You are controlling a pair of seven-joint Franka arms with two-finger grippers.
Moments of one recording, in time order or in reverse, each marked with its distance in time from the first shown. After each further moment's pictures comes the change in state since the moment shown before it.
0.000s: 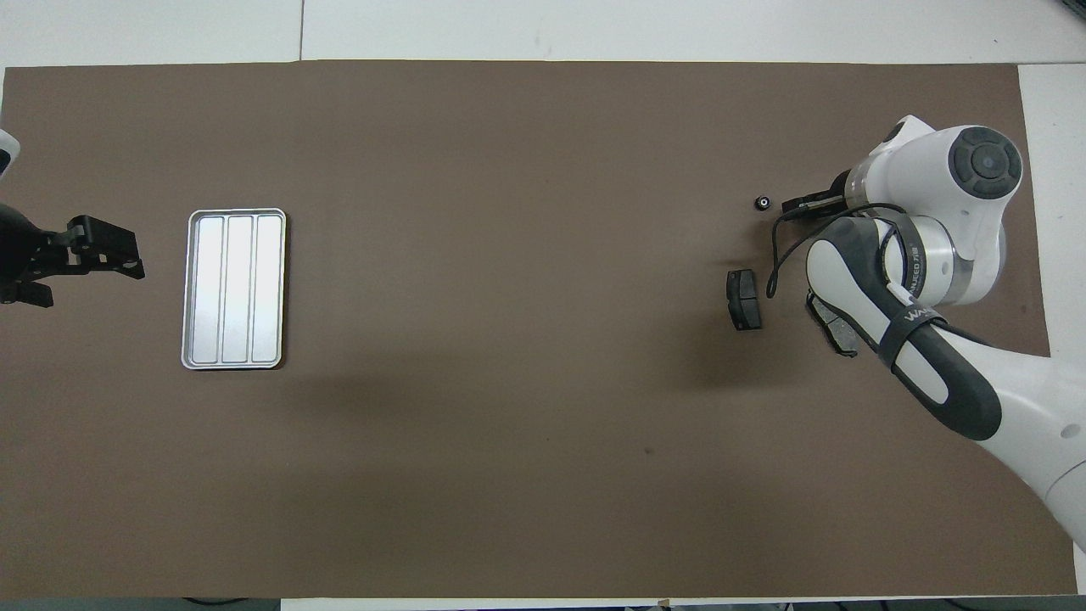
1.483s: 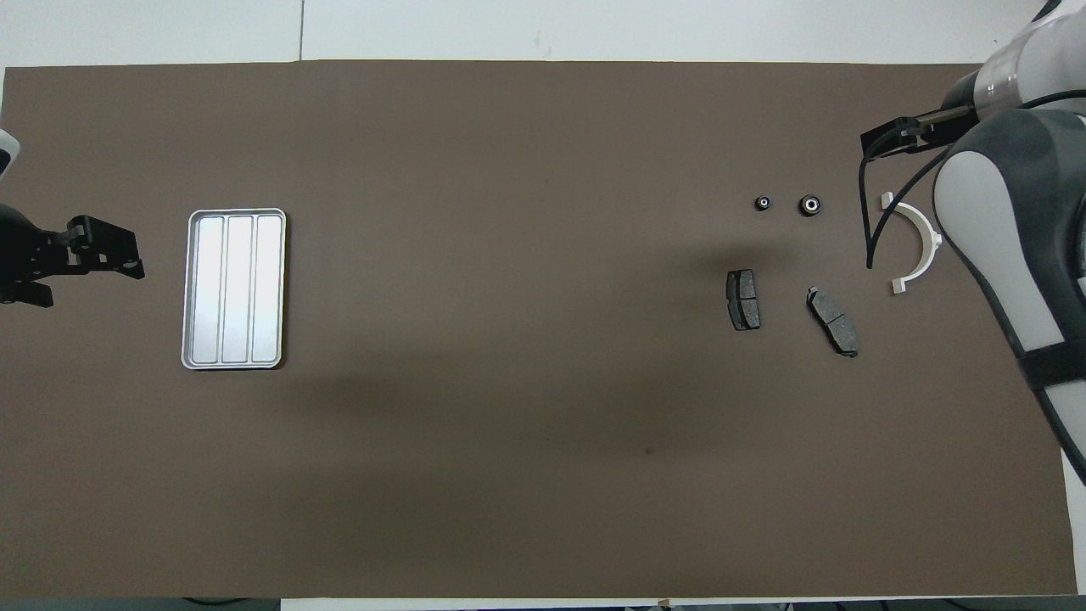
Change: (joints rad) left arm 0.000 0.000 0.000 0.000 0.000 0.000 0.000; right arm 0.010 -0.208 0.003 0.353 0.000 -0.573 0.001
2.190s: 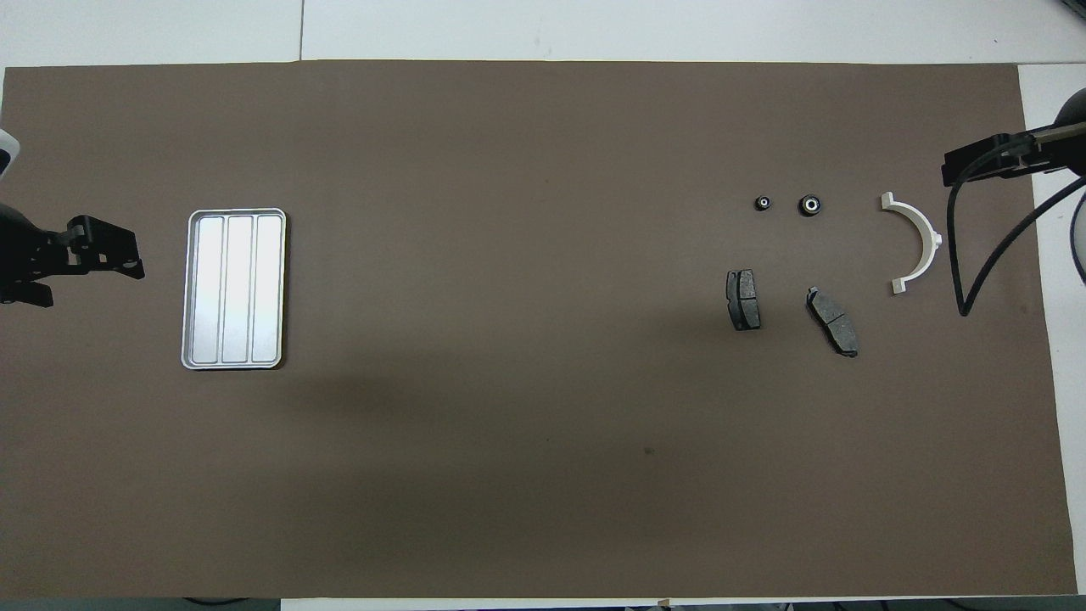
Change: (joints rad) left arm 0.000 0.000 0.000 0.000 0.000 0.000 0.000; right arm -0.018 -0.145 -0.008 0.006 0.009 -0.186 0.000
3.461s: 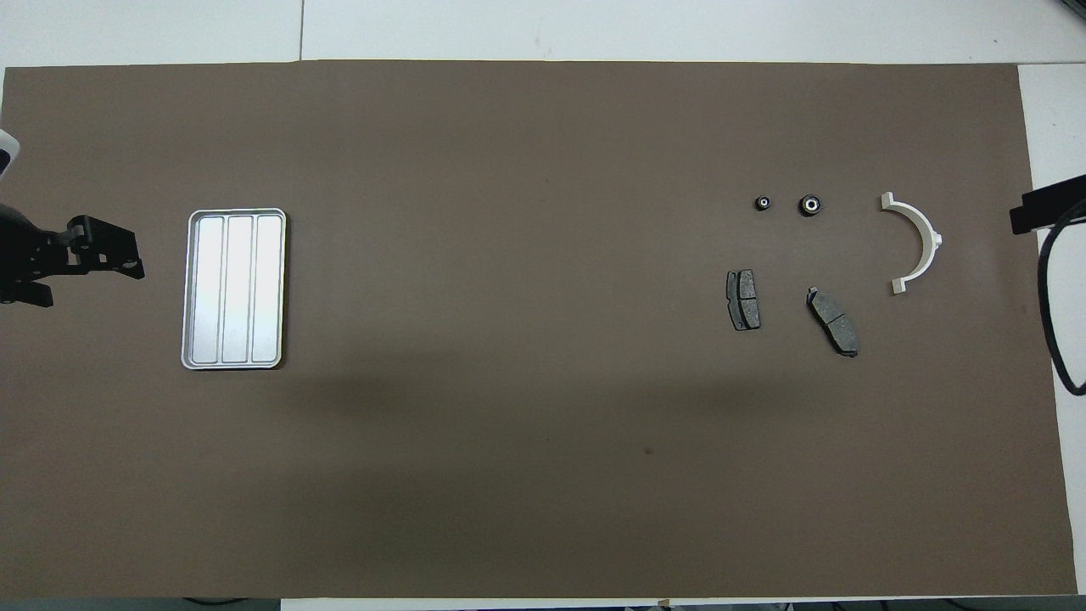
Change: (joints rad) left arm 0.000 0.000 0.000 0.000 0.000 0.000 0.000; right arm -0.023 -0.099 0.018 0.102 0.028 -0.278 -0.001
